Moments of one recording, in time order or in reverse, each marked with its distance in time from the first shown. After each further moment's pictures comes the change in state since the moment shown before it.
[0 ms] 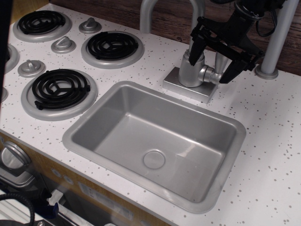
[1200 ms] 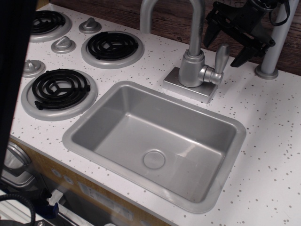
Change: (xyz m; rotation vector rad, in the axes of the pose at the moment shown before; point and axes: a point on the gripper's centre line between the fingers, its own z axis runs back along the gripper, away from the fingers) arm 0.042 -0.006 0.010 0.037 -0.191 -0.073
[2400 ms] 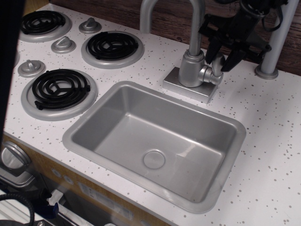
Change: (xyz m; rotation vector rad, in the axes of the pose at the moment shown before) arm -0.028 -0.007 -0.009 -0.077 0.111 0.132
